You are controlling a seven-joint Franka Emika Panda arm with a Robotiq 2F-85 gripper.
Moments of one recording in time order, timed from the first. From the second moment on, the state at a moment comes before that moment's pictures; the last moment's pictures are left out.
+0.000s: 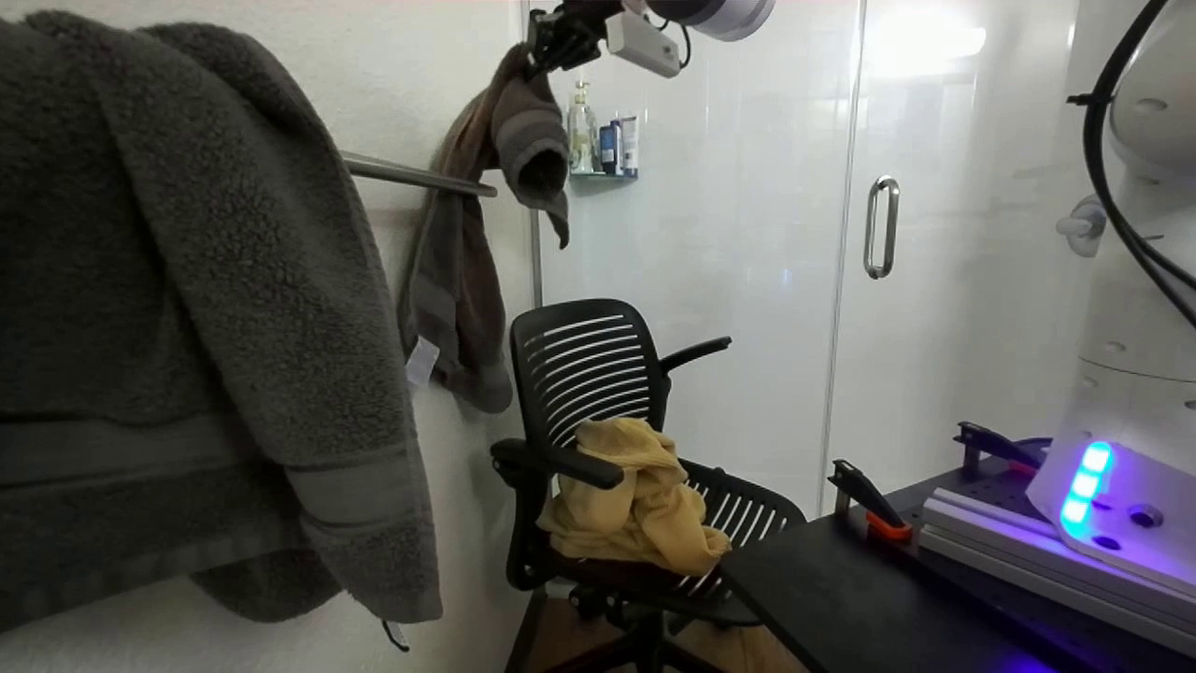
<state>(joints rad) 0.23 -0.23 0.31 -2.39 -0.03 3.33 0.06</state>
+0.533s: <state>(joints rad) -0.03 -0.63 0.19 -2.41 0.02 3.12 0.07</state>
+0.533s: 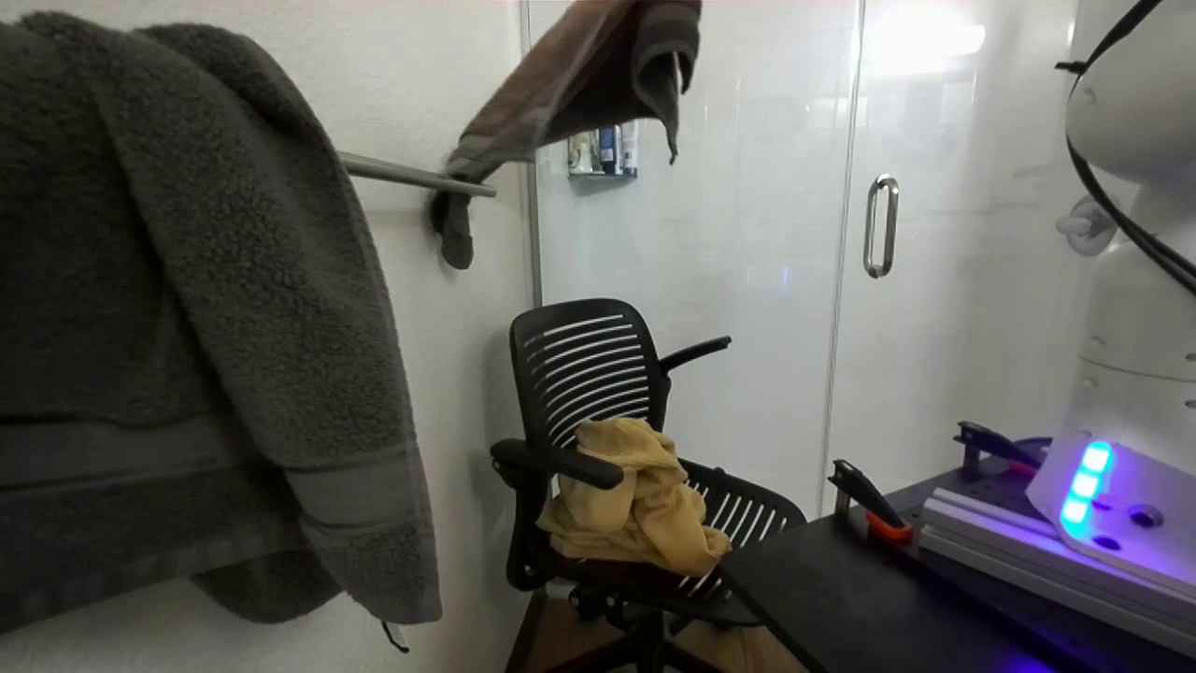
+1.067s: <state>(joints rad) -0.15 -0.63 0.17 -2.49 -0.09 2.82 0.08</state>
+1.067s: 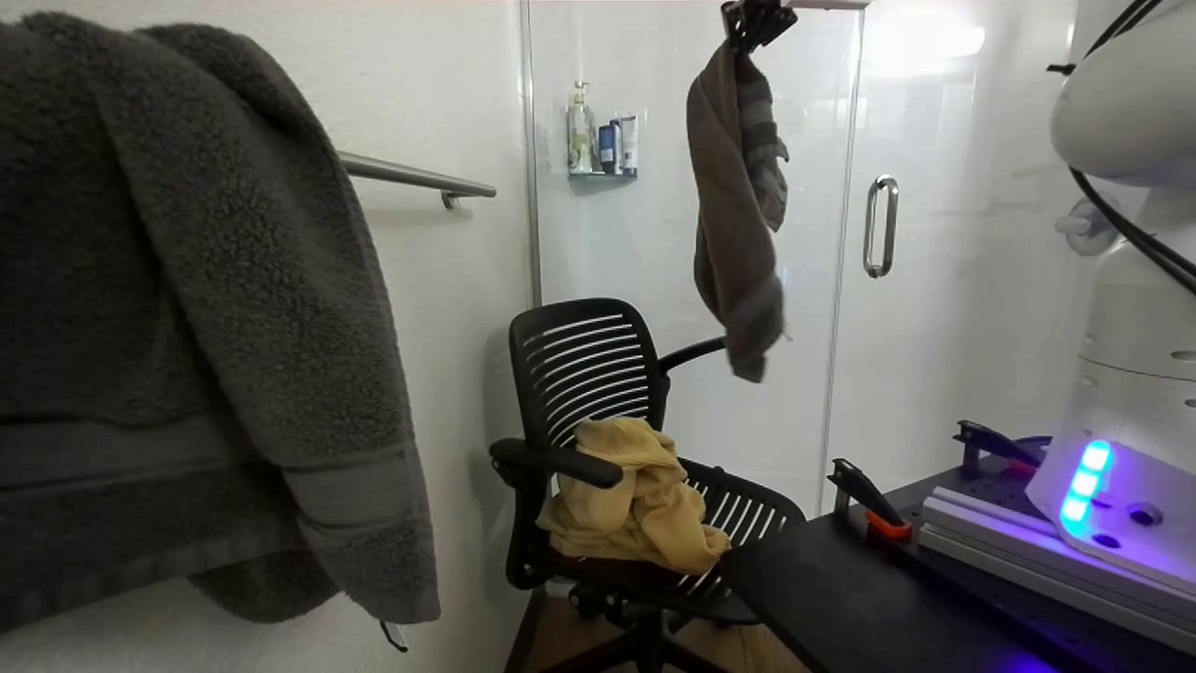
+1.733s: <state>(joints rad) -0.13 -0.27 0.33 -2.56 -0.22 2.89 0.29</state>
